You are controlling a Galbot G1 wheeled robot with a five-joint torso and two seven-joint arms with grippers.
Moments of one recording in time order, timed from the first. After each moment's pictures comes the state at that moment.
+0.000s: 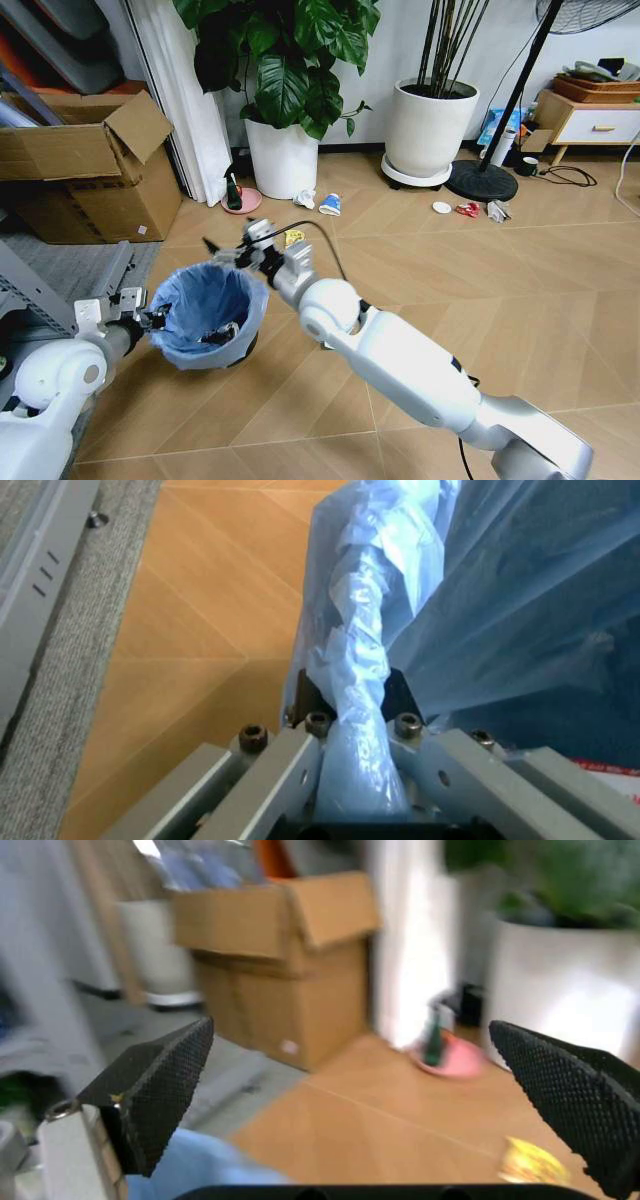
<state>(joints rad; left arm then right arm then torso) 1.30 -0.90 -0.70 -1.94 -0.85 0.74 -0.16 -0.56 1.31 -0.27 1.71 0.60 -0.27 0.20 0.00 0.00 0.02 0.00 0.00</state>
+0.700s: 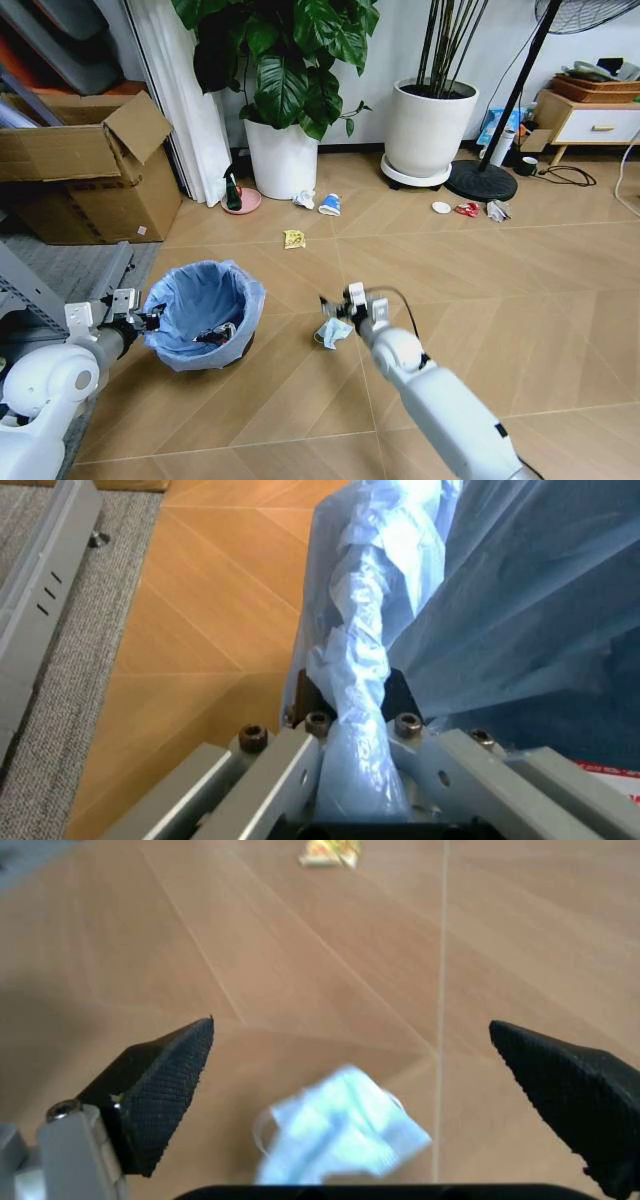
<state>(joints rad) 1.30 -0.90 -0.71 -1.98 -0.85 0.74 -0.16 -0.89 1.32 0.02 1.30 0.41 -0.21 0.07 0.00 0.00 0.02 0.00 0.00</state>
